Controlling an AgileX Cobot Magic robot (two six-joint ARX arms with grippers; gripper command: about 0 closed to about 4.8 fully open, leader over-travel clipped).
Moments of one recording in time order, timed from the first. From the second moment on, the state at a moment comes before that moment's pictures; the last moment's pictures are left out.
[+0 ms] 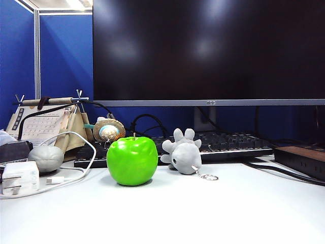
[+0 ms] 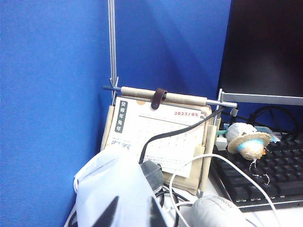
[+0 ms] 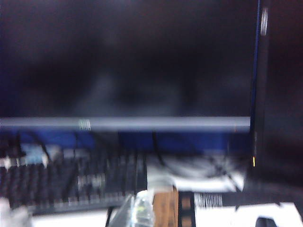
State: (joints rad) left arm 0.03 0.01 0.01 0.11 0.03 -0.01; right arm -0.09 0.00 0.01 0.22 -0.18 0.10
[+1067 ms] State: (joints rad) left arm 0.03 0.01 0.22 0.15 0.07 -0.15; right arm -0.09 0.00 0.20 0.18 -0.24 0.21
